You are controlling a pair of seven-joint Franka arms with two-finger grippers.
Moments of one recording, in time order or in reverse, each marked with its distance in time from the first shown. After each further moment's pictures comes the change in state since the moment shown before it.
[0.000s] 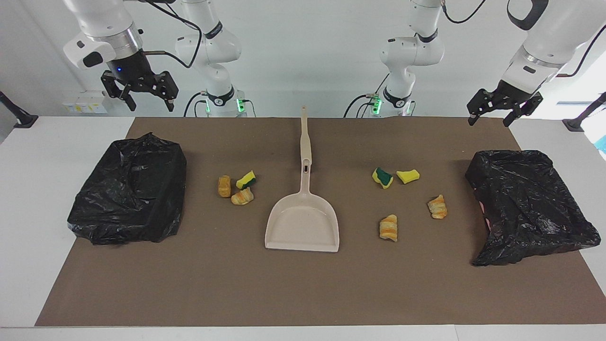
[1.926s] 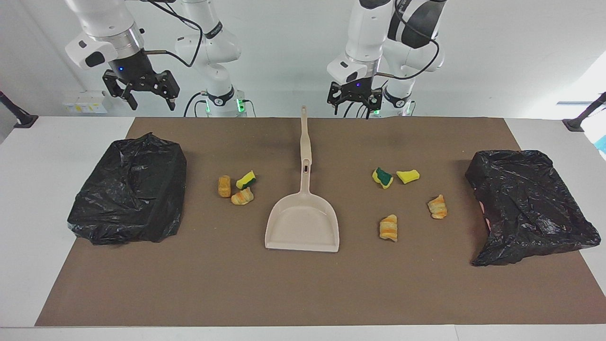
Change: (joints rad) left arm -0.621 -0.080 -0.090 -0.323 -0.006 0.267 -0.549; right arm 0.003 -0.004 0.000 -0.004 0.000 -0.012 0.000
